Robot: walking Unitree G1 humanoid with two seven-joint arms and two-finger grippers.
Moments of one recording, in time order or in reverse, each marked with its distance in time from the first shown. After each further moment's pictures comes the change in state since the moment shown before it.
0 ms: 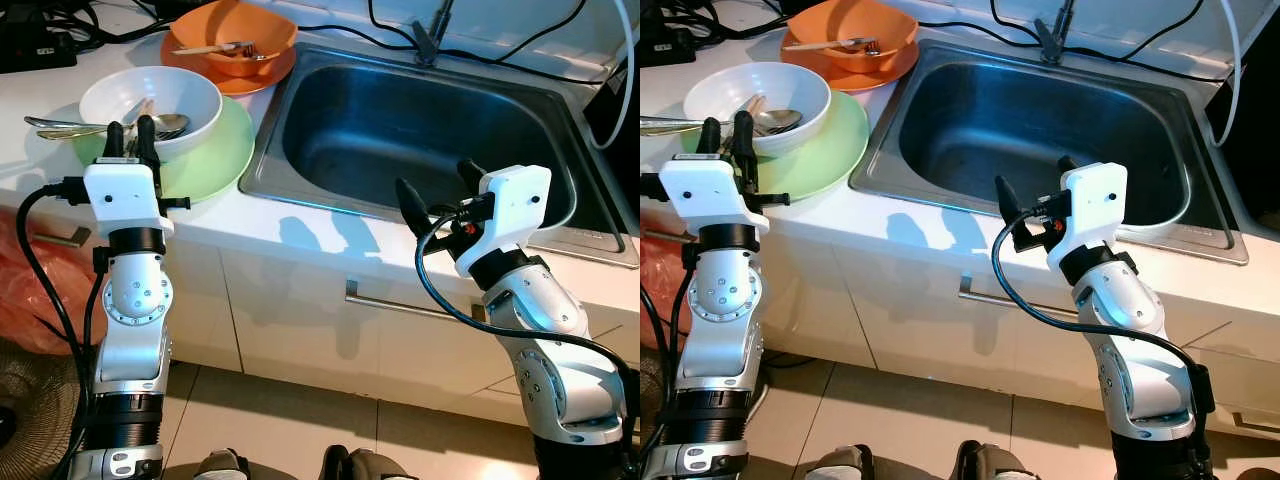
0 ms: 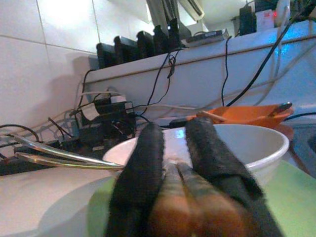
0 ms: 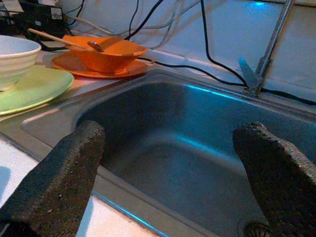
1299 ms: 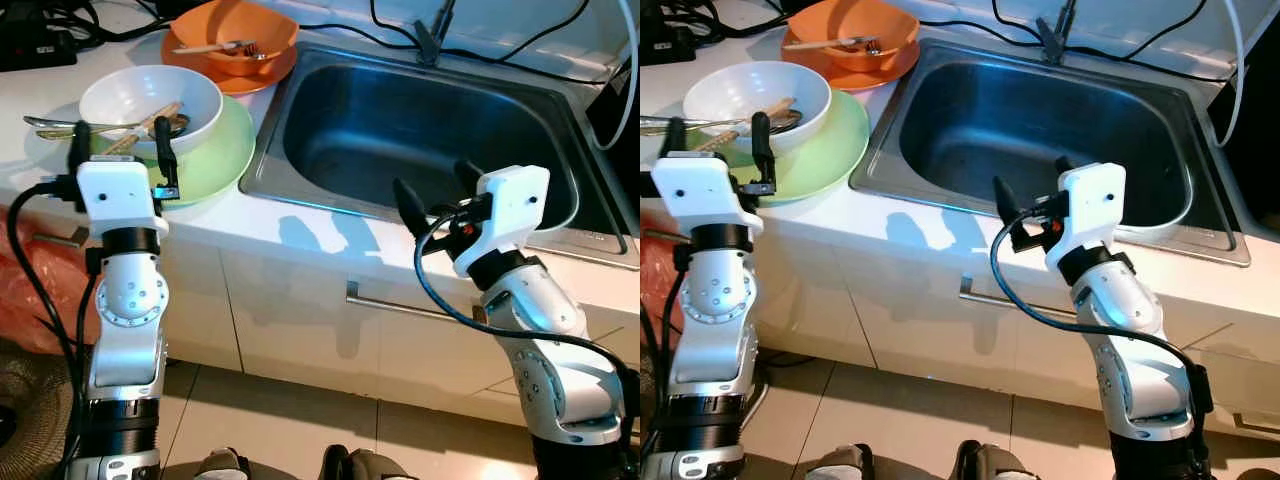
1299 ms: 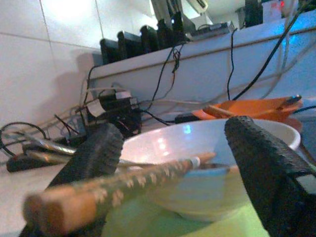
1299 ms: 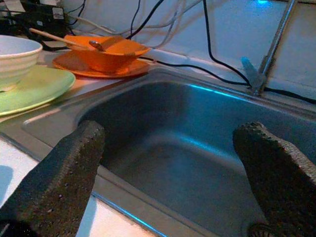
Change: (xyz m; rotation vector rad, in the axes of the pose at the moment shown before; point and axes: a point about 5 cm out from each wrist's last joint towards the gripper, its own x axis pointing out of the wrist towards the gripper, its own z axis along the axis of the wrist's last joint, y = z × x) left arm -0.002 0.004 0.002 0.029 0.026 0.011; right arm 0.000 0.001 0.000 0.006 -0.001 0.005
